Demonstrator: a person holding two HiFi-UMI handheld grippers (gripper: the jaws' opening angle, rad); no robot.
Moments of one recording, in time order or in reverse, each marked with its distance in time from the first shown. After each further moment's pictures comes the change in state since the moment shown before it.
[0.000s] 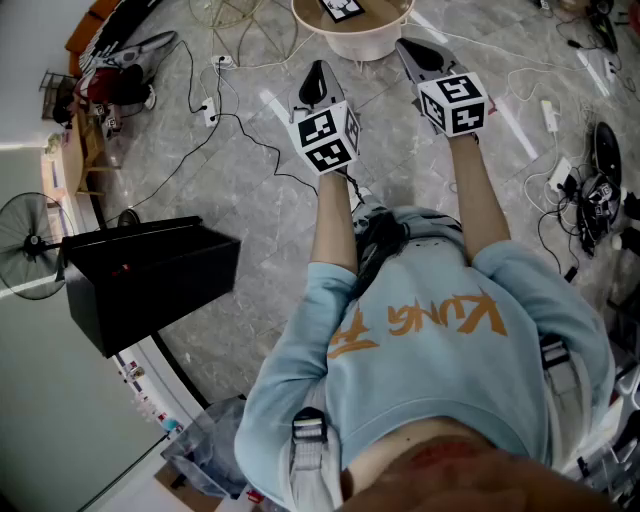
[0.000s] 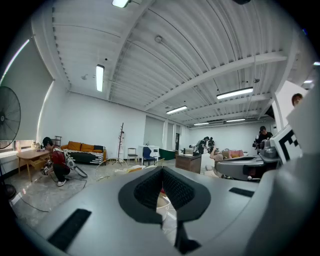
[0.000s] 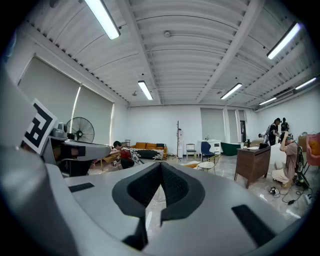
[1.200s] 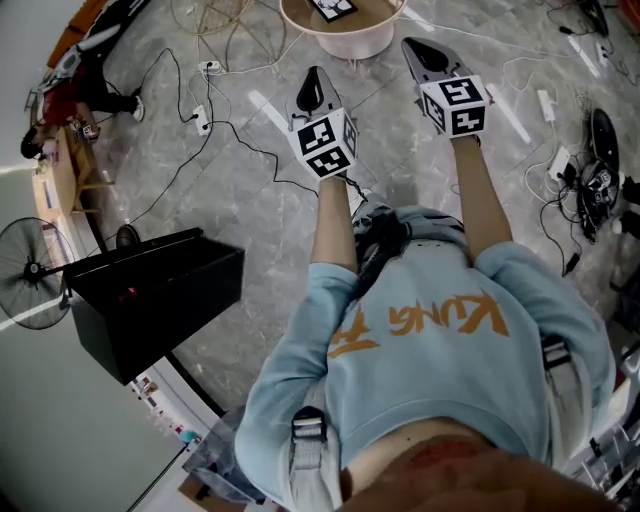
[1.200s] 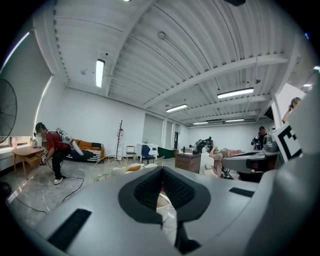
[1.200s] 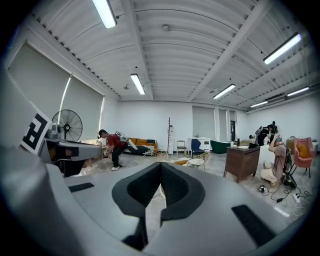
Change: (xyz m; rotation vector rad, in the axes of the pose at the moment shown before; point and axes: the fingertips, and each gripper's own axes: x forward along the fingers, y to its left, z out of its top) left arm 0.048 0.044 -0.022 -0.017 0.020 -0.026; right arm 0.048 -0.019 -0.011 -0.012 0.049 -0.118
